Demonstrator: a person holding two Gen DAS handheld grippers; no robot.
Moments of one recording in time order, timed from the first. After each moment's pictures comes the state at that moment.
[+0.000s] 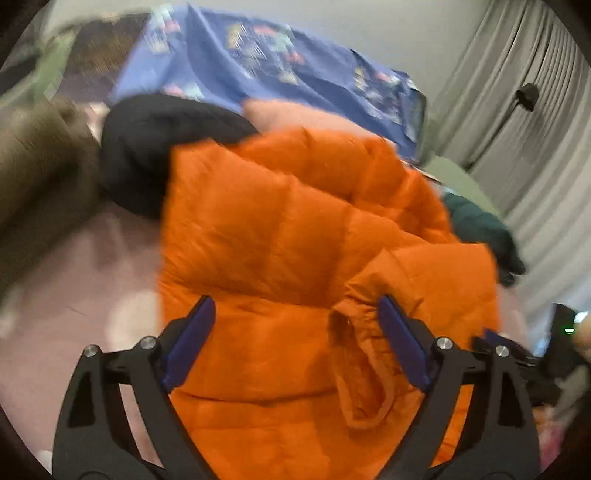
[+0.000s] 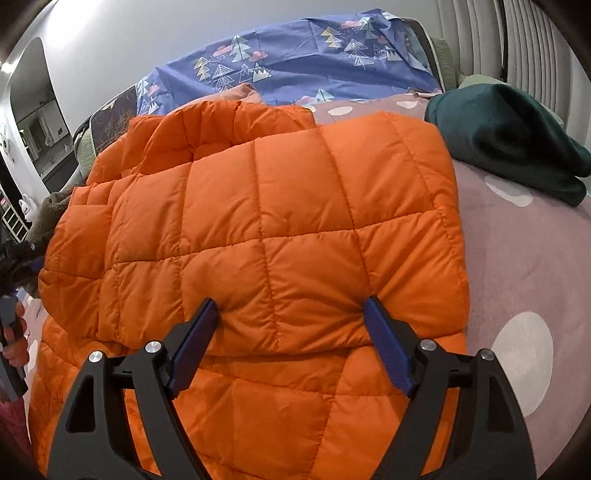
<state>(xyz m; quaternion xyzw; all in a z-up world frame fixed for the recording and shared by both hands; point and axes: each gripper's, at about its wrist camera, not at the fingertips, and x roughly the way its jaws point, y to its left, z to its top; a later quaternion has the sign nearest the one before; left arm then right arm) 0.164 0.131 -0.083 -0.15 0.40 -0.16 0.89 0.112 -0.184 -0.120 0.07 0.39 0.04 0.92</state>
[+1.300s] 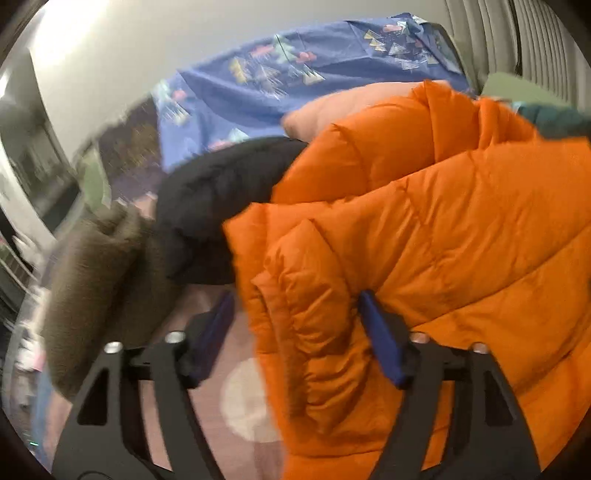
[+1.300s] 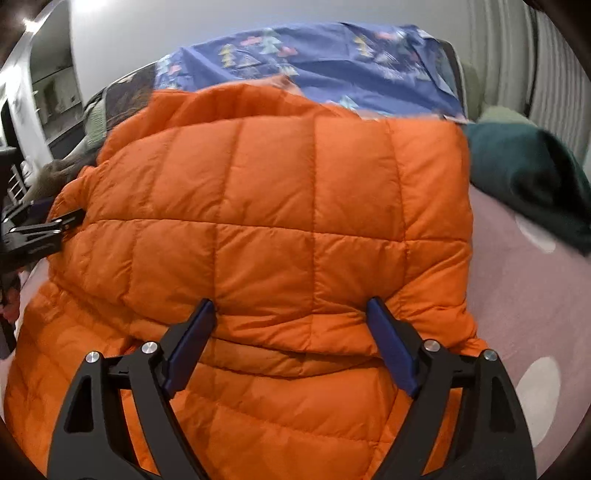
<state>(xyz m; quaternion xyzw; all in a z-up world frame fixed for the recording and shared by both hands) 0.191 0.105 -0.094 0.16 0.35 0.01 0.92 0.134 -0.143 -0.121 -0.01 0.39 0.06 0.92</state>
